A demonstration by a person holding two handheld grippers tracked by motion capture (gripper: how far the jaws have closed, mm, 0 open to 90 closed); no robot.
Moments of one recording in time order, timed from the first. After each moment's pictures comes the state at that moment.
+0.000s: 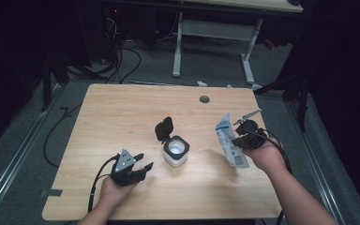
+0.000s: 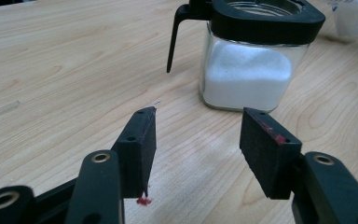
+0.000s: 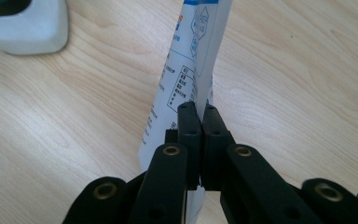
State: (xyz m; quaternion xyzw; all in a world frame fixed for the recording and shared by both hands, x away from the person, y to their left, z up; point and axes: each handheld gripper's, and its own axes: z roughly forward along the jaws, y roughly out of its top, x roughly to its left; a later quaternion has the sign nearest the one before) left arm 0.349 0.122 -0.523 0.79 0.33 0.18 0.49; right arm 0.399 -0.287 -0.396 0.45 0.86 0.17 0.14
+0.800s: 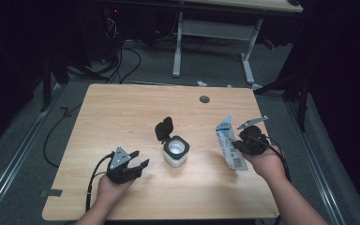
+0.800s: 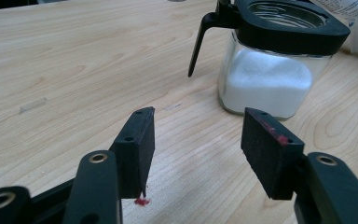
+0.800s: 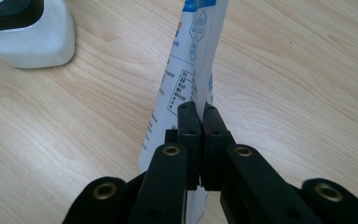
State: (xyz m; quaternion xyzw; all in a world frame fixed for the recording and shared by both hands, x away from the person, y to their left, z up) left arm 0.355 0.134 -0.521 0.77 0.35 0.18 0.50; right arm 0.382 -0.293 -0.407 0.46 0.84 0.22 0.16
